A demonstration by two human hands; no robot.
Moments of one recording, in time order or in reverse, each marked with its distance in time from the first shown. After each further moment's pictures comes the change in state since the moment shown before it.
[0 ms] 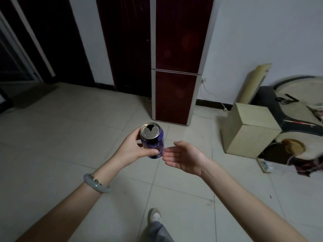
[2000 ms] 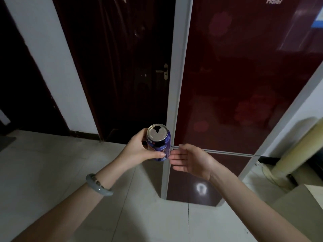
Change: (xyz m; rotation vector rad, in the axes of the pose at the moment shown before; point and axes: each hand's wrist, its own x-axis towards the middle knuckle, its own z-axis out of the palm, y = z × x) left_hand 0.944 -0.133 -0.262 -0.039 -0.144 0.101; right_hand 0.727 -0.632 0.040 -0.068 0.053 -0.137
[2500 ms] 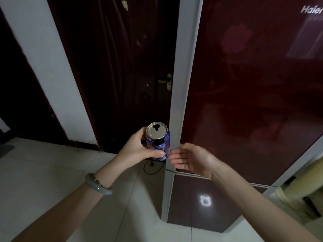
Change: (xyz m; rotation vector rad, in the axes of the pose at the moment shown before) left_hand 0.137 -0.003 -0.023 0.013 0.038 0.018; right_hand 0.093 -0.105 -0.025 -0.111 -0.009 -0.042
